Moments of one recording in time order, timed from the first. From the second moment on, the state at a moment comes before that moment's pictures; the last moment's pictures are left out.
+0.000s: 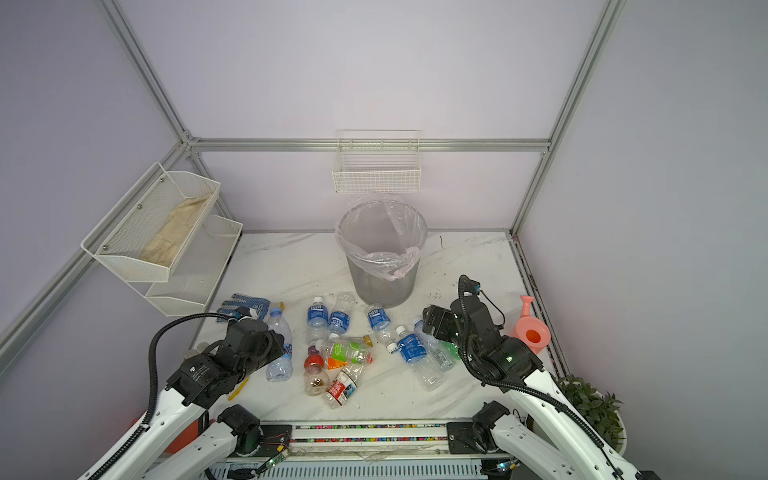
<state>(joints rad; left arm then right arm) -0.51 0.67 0.74 -0.91 -0.30 -0.91 0.59 0.77 0.85 -0.75 0.17 0.76</state>
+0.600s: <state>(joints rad) -0.51 0.76 1.02 -0.91 -0.31 -0.81 0.59 0.76 0.83 -0.74 0.16 0.76</state>
